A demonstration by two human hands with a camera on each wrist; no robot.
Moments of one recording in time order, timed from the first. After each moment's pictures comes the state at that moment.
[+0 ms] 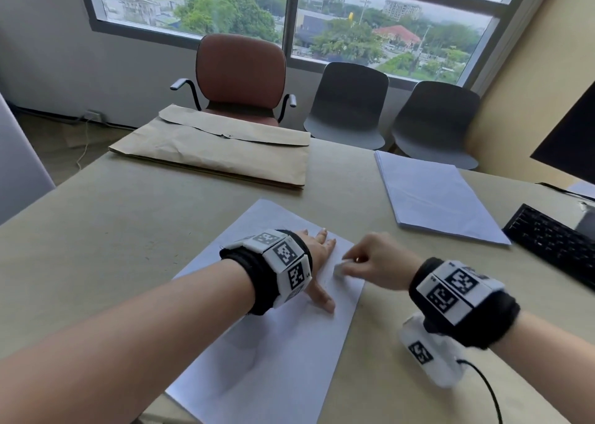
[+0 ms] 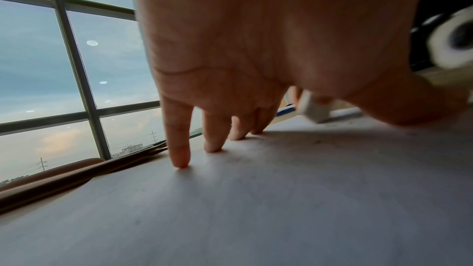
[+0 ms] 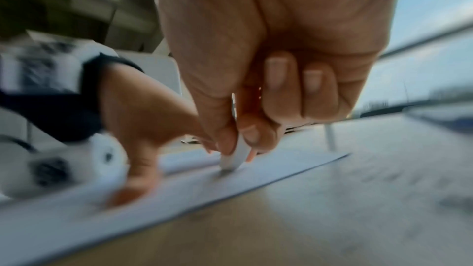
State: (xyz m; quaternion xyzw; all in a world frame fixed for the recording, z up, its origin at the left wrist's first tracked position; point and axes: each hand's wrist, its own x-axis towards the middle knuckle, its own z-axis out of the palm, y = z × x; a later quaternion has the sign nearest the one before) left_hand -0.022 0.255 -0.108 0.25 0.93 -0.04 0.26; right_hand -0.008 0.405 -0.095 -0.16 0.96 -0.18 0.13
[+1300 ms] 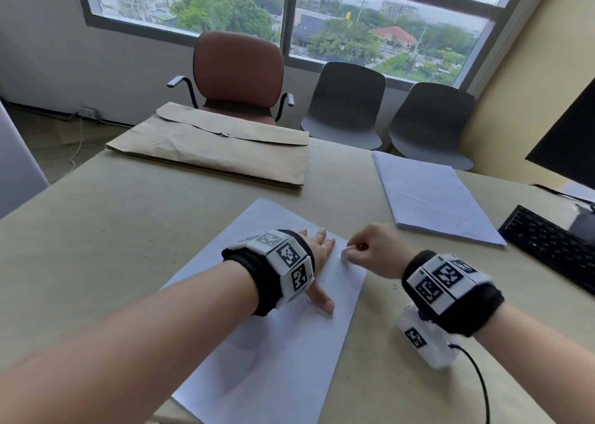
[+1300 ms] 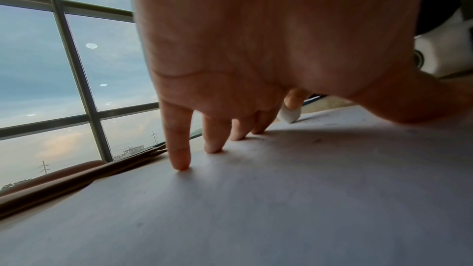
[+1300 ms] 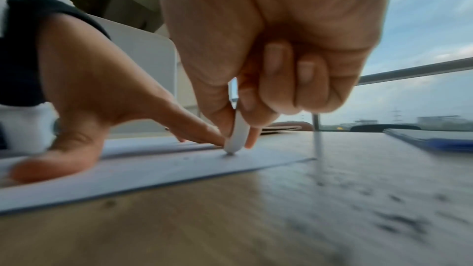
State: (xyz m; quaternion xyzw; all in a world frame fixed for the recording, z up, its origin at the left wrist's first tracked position) left_hand -0.020 0.255 -0.111 0.25 0.93 -0.02 0.26; right_hand -0.019 0.406 -0.098 -0.12 0.98 -0.15 0.07
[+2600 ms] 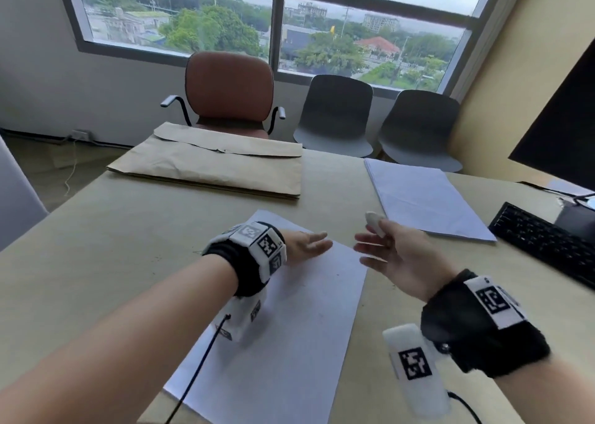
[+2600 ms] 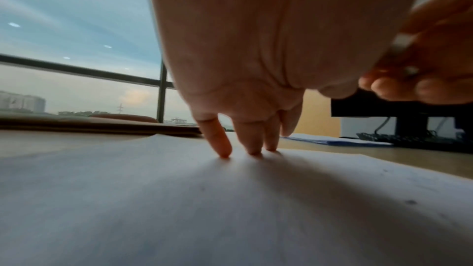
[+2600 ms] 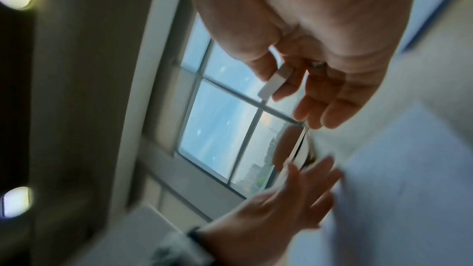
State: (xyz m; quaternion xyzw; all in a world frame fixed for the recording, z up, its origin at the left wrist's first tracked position) left_hand -0.036 0.231 -0.097 0.21 0.92 0.16 0.29; right_hand 0.019 0.400 -0.068 0.18 0.65 -0.74 0.08
